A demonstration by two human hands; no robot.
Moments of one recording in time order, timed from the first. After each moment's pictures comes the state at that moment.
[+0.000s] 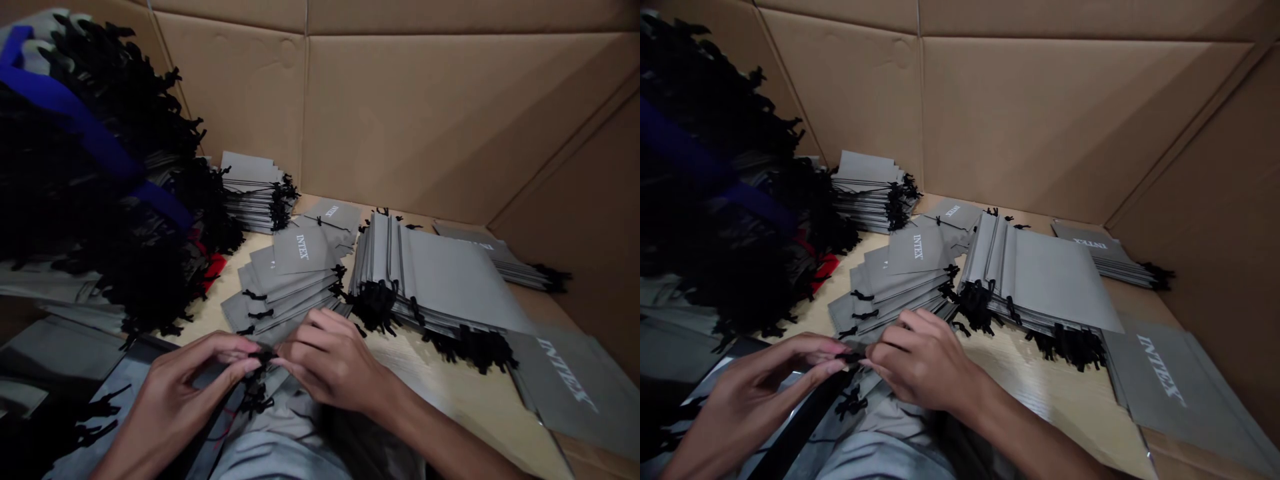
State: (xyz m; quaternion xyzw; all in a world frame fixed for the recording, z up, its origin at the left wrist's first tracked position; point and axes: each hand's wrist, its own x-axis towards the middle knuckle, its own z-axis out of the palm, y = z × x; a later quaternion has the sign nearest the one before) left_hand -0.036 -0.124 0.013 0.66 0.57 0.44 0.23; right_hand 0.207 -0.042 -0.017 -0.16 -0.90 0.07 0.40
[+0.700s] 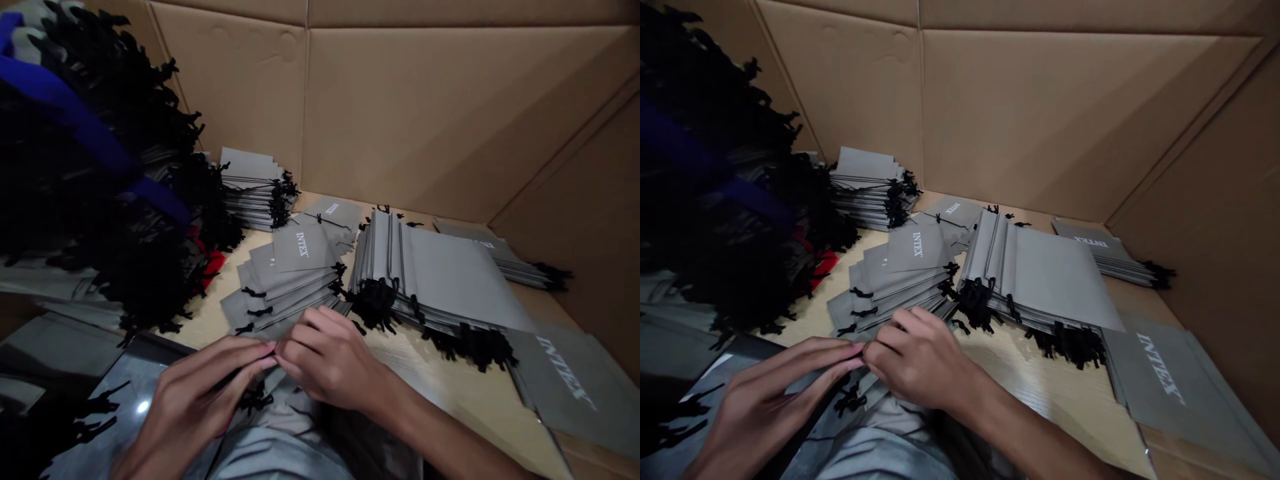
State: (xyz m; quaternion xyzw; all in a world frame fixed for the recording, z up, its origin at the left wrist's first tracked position) left_hand -0.022 -0.128 0.000 0.74 0.51 0.42 0.14; right_hand 0.204 -0.042 -0.014 -0.16 -0.91 -0.01 0.39
